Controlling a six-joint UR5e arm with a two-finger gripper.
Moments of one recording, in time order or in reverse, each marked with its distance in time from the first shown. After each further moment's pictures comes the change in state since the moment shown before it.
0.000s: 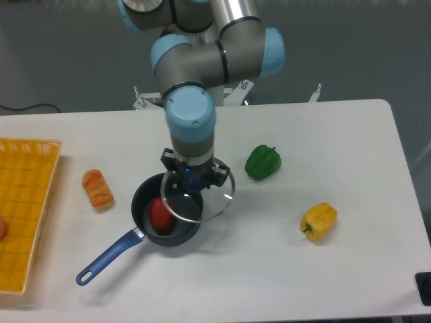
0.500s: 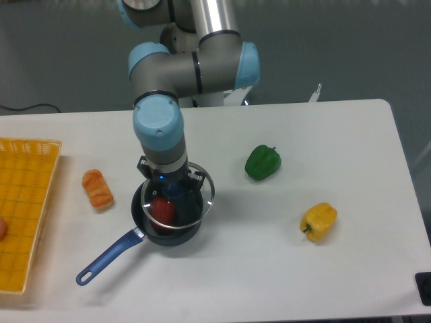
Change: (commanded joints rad) arm -0.058 -0.029 -0.002 0.032 0.006 -0.077
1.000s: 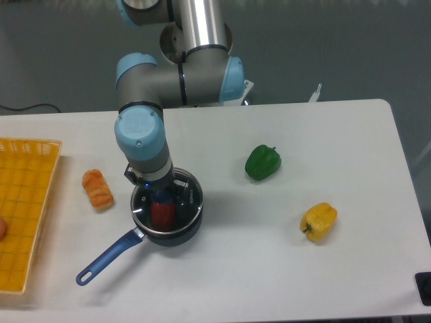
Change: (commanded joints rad) arm -0.026 -0.020 -0.011 0.023 0.005 -0.020
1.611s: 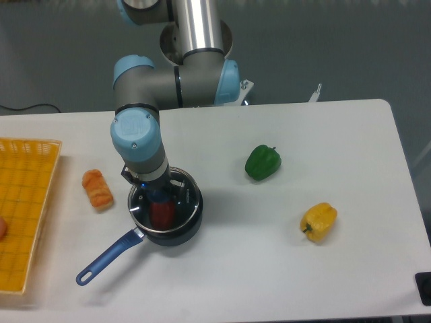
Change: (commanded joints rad) arm -0.006 -0.002 -0.011 0.002 -0.005 -0.005
